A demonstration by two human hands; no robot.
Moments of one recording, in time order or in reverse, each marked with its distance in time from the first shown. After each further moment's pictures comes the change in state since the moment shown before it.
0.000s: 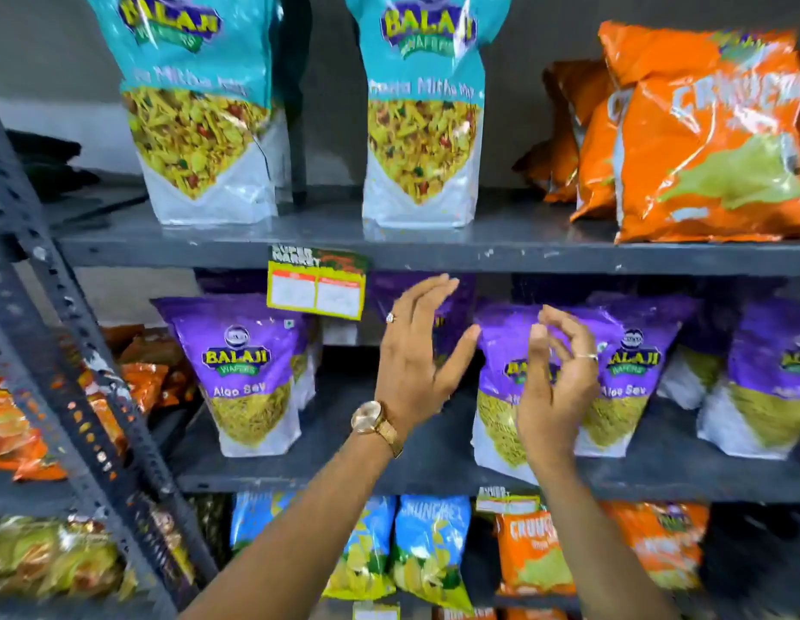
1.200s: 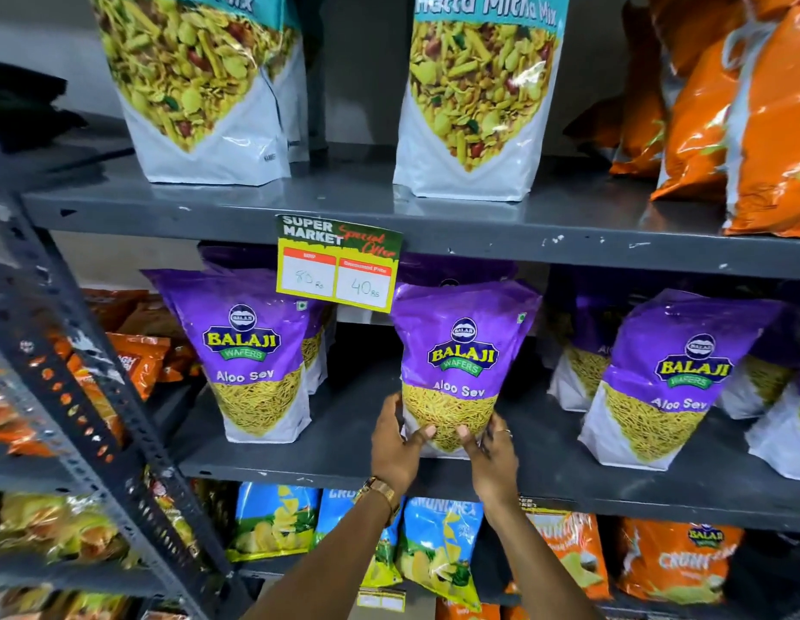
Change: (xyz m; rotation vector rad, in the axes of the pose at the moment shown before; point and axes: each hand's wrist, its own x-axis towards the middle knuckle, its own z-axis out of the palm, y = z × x) left_hand -0.158 -0.124 0.031 -0.250 -0.139 -1.054; right_hand -0.113 0.163 0.036 -0.076 -0.421 0.729
